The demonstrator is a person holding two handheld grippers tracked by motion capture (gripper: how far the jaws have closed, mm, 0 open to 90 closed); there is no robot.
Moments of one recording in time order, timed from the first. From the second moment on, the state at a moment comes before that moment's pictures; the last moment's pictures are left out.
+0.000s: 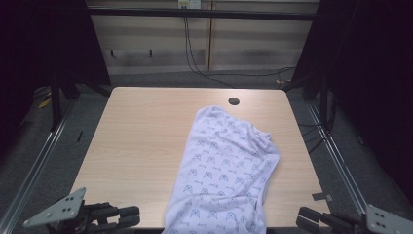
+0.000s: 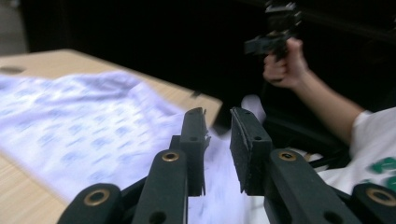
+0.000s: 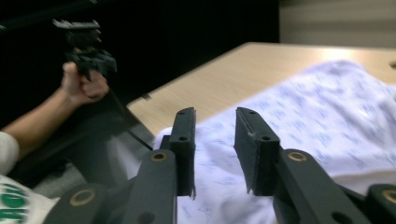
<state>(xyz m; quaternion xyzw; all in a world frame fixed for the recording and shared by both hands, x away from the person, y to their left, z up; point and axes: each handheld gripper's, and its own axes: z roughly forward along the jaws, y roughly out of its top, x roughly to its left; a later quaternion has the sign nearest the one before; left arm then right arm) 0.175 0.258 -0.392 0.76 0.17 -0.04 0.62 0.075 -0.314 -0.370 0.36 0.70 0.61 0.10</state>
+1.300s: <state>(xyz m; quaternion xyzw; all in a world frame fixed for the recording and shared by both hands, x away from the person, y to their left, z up) 0.265 0.196 -0.497 0.88 0.26 -0.01 0.39 0.178 -0.306 -0.473 0.49 0.77 0.40 0.10</state>
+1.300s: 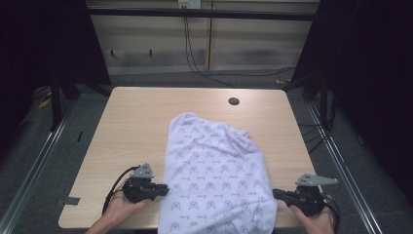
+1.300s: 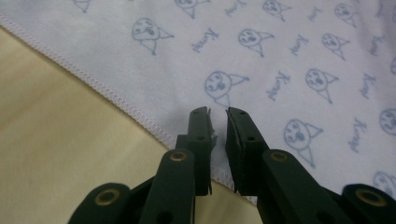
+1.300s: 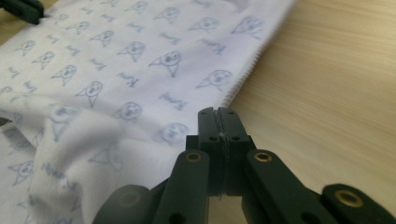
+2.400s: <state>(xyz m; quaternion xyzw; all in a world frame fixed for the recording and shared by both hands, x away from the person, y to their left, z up) 0.332 0.181 -0.503 0.86 0.30 0.01 0.41 0.371 -0.233 -0.487 0.44 0.81 0.38 0.09</state>
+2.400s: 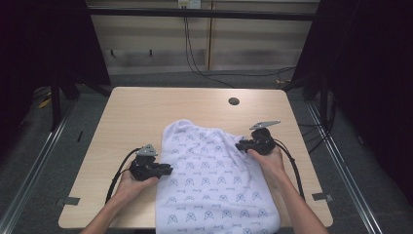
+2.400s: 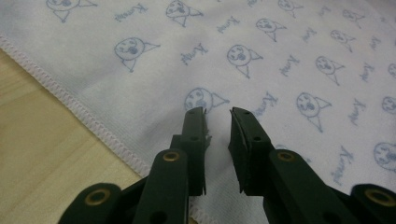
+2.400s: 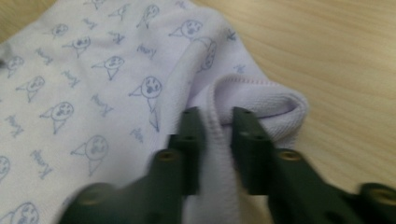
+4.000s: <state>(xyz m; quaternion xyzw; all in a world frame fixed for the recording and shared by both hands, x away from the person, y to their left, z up) 0.381 0.194 -0.504 0.81 0.40 0.02 0.42 0.360 -0.247 -0.463 0.45 0.80 0.39 0.13</state>
